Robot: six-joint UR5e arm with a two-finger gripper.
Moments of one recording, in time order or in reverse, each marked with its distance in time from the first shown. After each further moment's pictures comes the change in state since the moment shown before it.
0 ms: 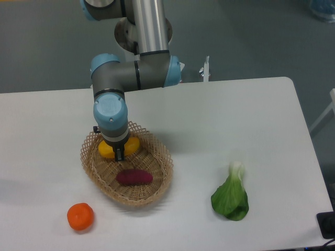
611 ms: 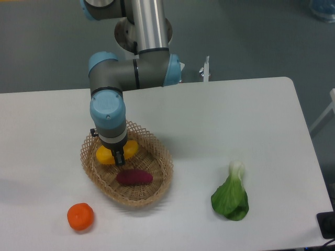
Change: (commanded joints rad) arm 0.055 0.061 0.051 -0.012 0.002 -0.005
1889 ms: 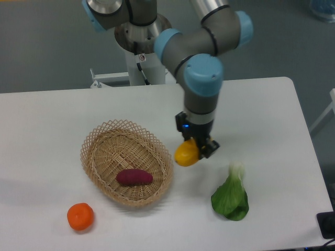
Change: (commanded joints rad) arm 0.368 -0.001 0.163 -0.006 -0.002 -0.040
